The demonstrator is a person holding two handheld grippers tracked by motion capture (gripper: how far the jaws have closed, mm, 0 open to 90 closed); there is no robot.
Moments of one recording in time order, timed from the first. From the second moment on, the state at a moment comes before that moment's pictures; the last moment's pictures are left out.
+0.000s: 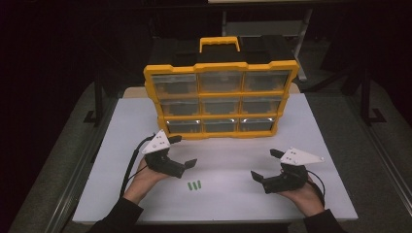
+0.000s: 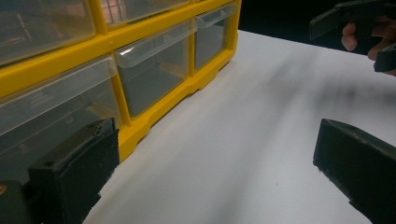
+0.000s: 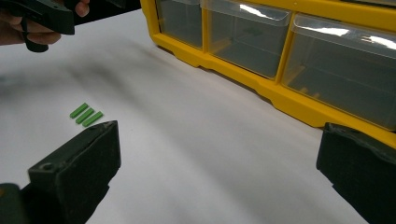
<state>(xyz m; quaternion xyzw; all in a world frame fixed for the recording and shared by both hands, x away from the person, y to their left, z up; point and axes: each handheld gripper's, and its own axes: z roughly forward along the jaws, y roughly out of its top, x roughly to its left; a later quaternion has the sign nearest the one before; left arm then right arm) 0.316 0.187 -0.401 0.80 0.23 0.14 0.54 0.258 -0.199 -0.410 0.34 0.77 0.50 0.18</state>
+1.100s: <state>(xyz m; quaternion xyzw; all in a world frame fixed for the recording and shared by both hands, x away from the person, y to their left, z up) 0.339 0.159 -0.406 0.80 0.22 0.13 0.54 0.264 -0.196 -0.414 0.34 0.78 0.50 0.17</state>
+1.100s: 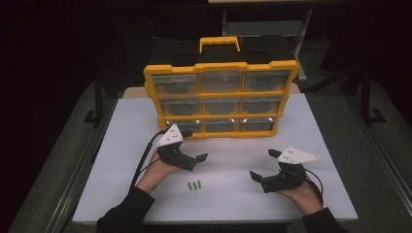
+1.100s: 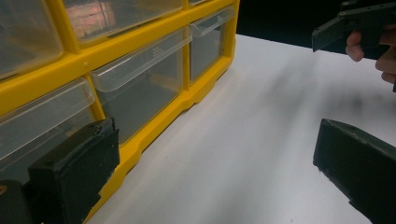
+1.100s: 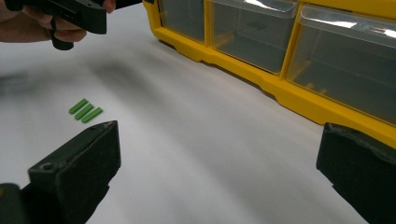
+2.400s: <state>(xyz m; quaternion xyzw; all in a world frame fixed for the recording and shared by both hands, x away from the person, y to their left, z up) 0.357 0.145 -0.411 0.80 0.19 0.15 0.54 0.263 -0.193 -0.419 0.33 0.79 0.49 0.17</state>
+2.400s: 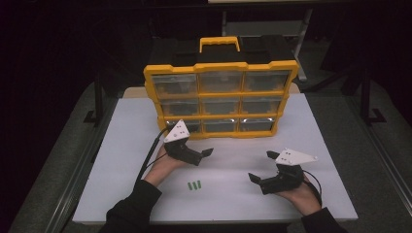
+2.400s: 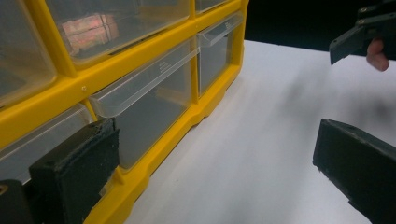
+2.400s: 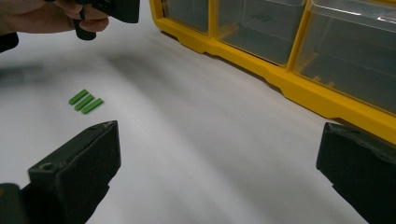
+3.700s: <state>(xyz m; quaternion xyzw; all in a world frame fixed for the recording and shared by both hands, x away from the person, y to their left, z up) 0.352 0.139 -0.410 0.82 0.15 0.23 0.50 0.262 -0.194 -0.419 0.34 0.79 0.49 0.17</state>
